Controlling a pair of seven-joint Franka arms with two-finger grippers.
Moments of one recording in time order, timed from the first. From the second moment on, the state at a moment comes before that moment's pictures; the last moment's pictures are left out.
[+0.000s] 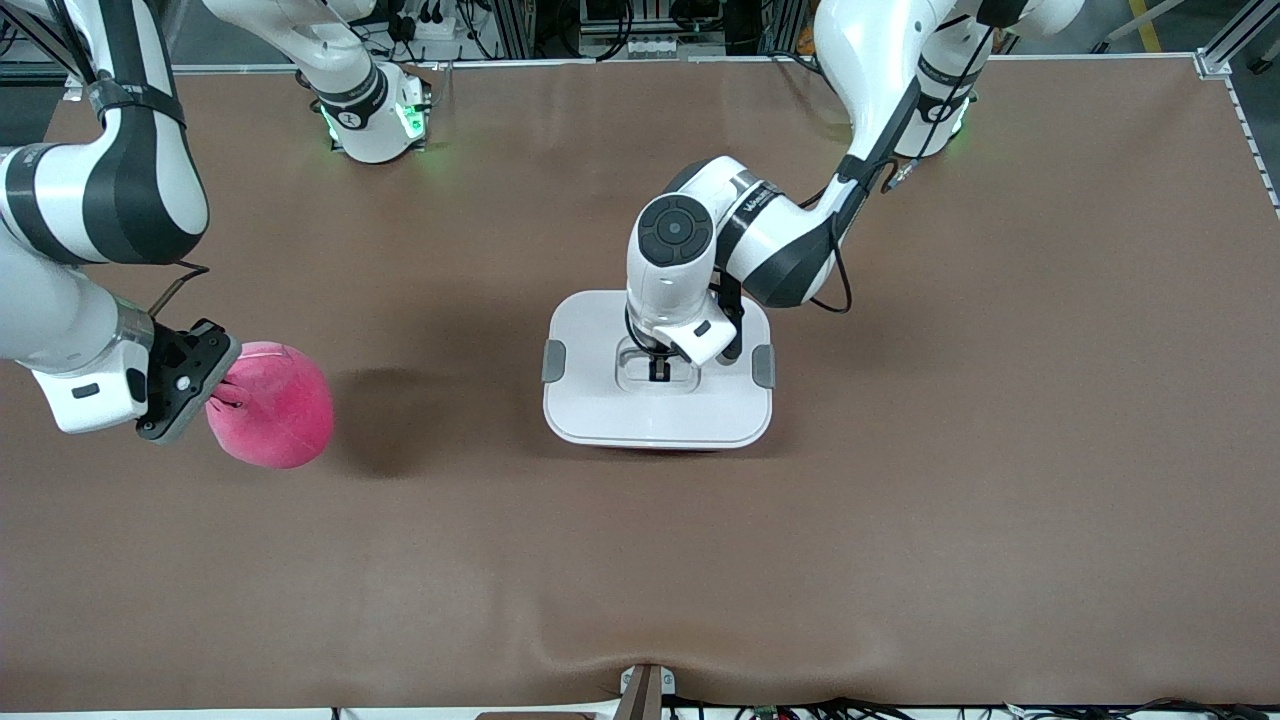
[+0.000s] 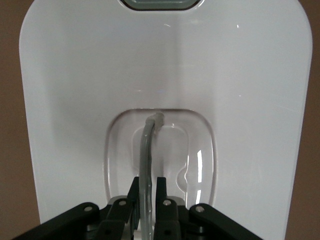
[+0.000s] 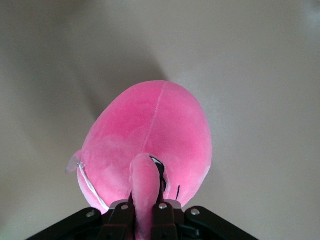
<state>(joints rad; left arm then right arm) -0.73 0.66 -0.04 -1.34 -0.04 2.02 -2.28 0.03 0.26 0.00 -1.61 -0.05 1.81 -1.03</state>
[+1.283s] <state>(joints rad) -0.73 0.65 -0.04 -1.34 -0.04 2.02 -2.28 0.05 0.24 0.00 -1.56 -0.05 1.73 -0.96</state>
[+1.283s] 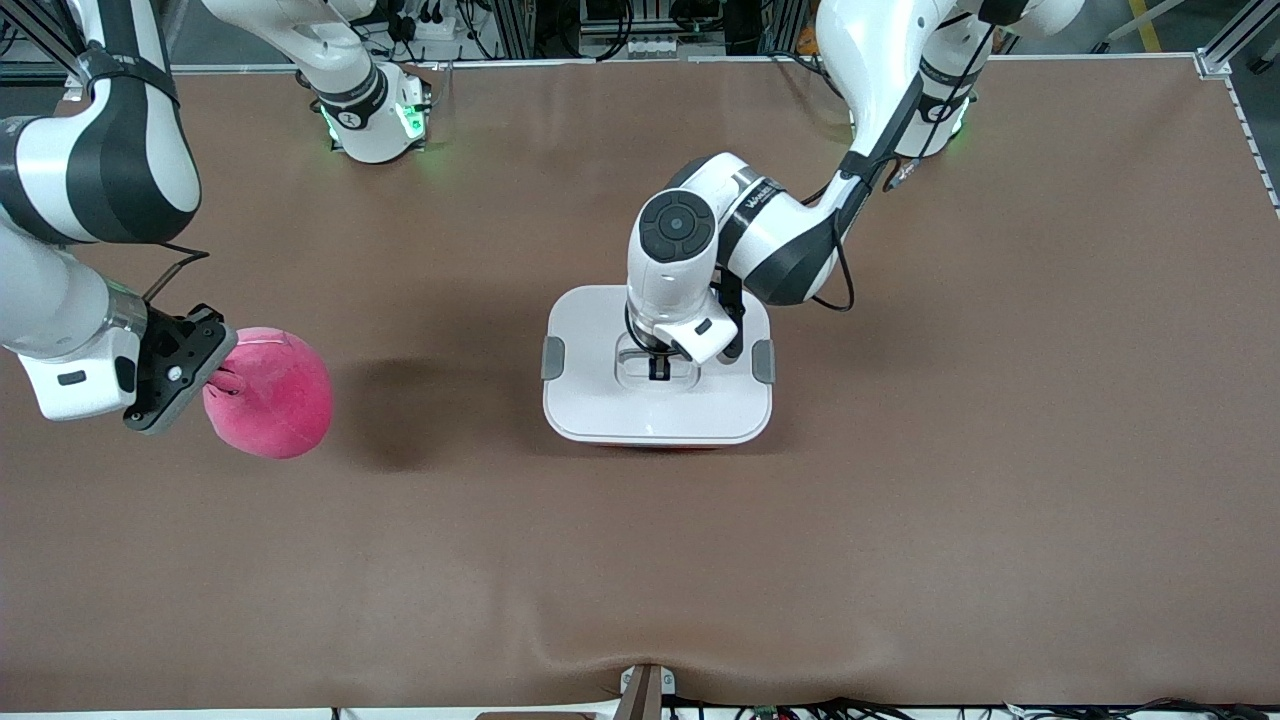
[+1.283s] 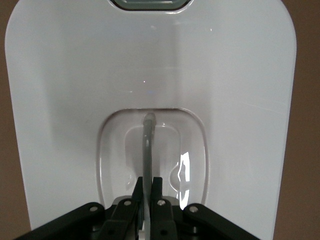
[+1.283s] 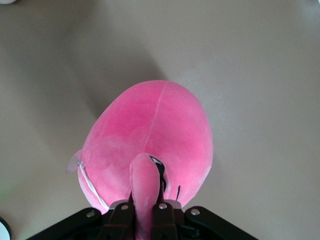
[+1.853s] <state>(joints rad) -0.73 0.62 -0.04 -1.34 -0.03 2.02 -2.27 0.06 0.24 0.01 -1.54 -0.03 1.66 -0.84</state>
